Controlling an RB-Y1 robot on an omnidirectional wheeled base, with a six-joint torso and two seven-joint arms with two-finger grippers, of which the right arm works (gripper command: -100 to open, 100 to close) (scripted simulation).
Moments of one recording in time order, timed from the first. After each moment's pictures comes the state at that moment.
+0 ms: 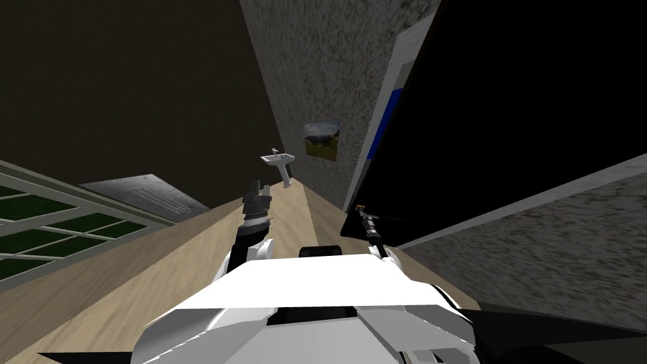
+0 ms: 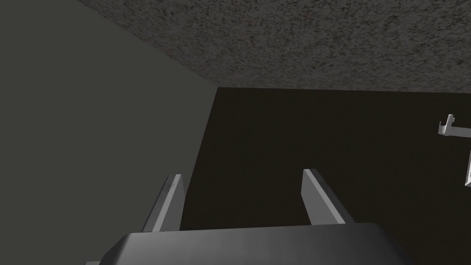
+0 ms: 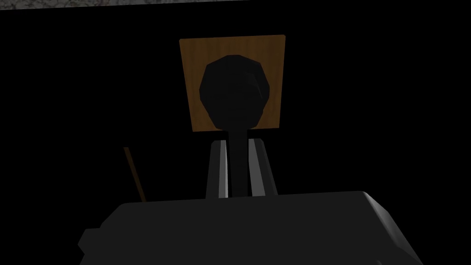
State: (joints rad) arm -0.02 -0.30 -0.18 -0.59 0.04 -0.92 -0.31
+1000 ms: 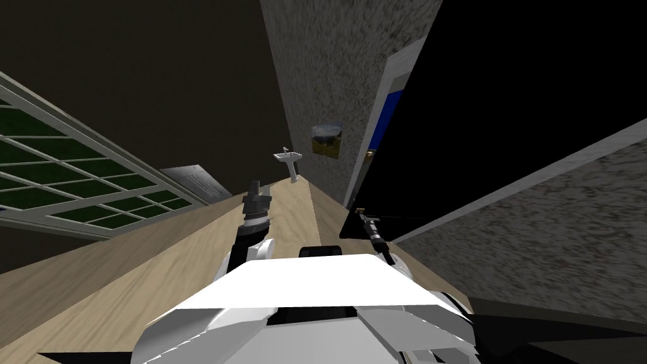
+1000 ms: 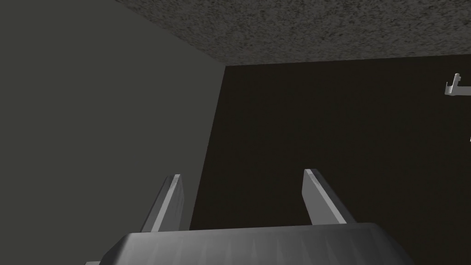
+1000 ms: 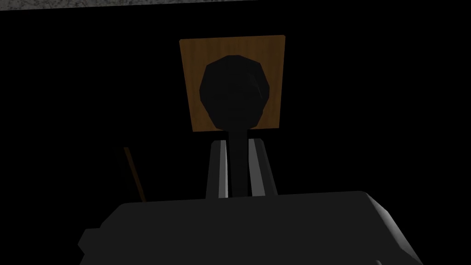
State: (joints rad) arm 0.04 -0.36 -0.11 -0.58 0.09 -1.02 -0.41
